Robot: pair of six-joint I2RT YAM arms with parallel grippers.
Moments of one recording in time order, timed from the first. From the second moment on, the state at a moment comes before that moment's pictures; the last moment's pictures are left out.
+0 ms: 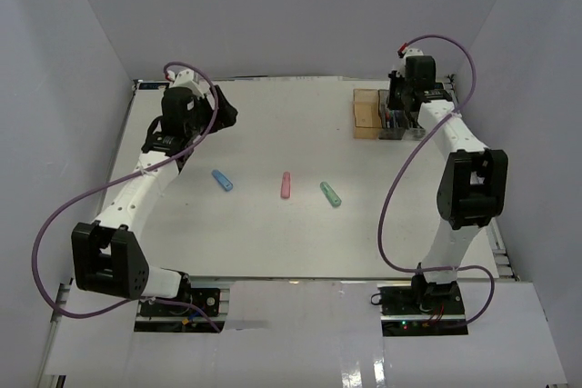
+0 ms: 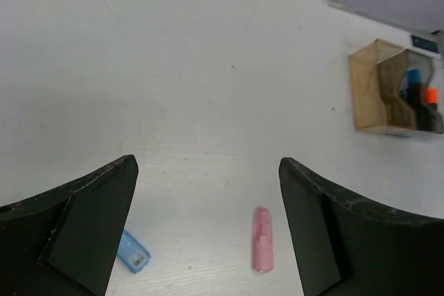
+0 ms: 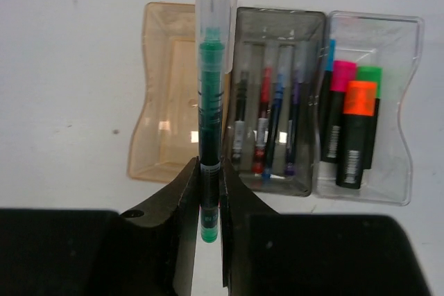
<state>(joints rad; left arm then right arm) -0.19 1.38 1.16 -0.16 0.07 -0.44 0.13 1.82 1.53 -0.31 -0.02 0.08</state>
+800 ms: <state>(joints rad) -0.16 1.38 1.06 -0.19 0.02 -0.36 0.06 2.14 1.69 -0.40 0.02 -0.03</state>
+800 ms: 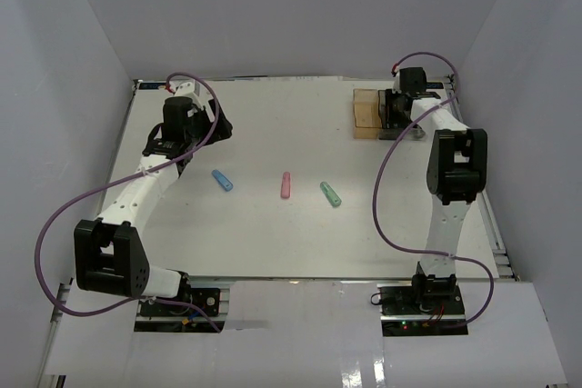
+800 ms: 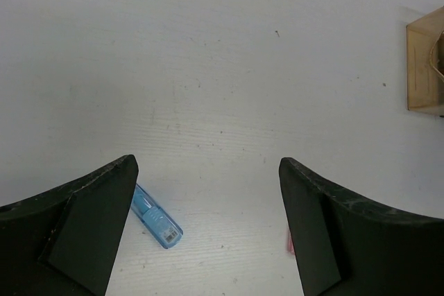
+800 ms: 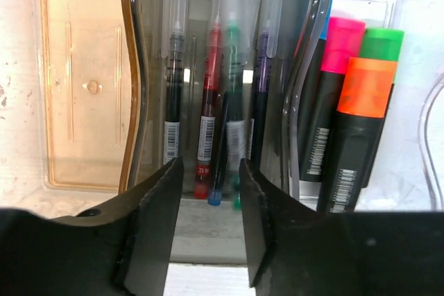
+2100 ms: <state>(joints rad) -0.08 1.38 1.06 -0.19 -0.02 -0.37 0.68 1.65 0.95 -0.32 0.01 0.00</state>
